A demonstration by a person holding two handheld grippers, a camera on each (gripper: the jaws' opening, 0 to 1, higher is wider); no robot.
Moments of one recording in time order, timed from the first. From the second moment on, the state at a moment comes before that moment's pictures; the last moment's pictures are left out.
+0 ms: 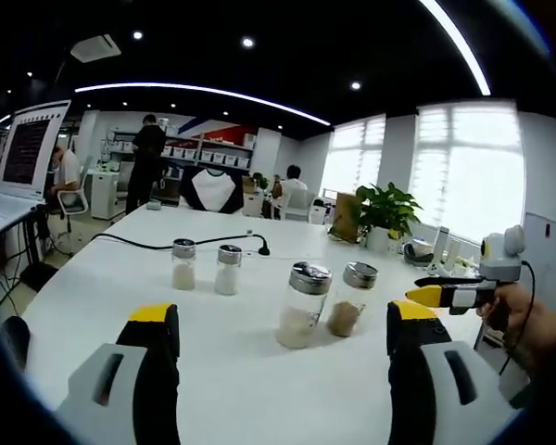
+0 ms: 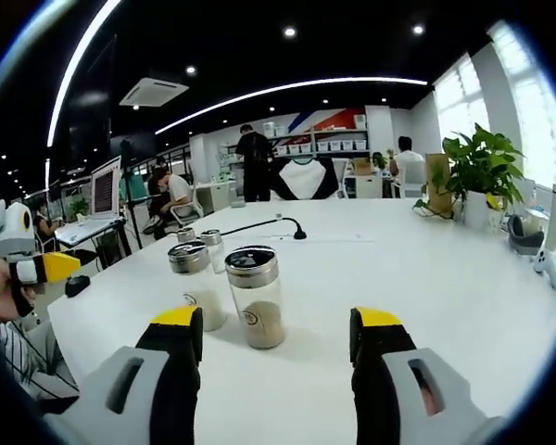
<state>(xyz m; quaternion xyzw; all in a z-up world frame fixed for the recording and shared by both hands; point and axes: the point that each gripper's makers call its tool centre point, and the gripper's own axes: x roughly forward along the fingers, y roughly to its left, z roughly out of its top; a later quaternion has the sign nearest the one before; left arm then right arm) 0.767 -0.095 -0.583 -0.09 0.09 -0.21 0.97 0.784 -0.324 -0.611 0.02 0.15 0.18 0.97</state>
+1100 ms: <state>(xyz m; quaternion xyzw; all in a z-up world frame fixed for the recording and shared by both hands) 0.827 -0.077 -0.560 -0.08 0.08 -0.20 0.97 0.778 -0.325 -0.628 0.02 0.19 0.19 0.96</state>
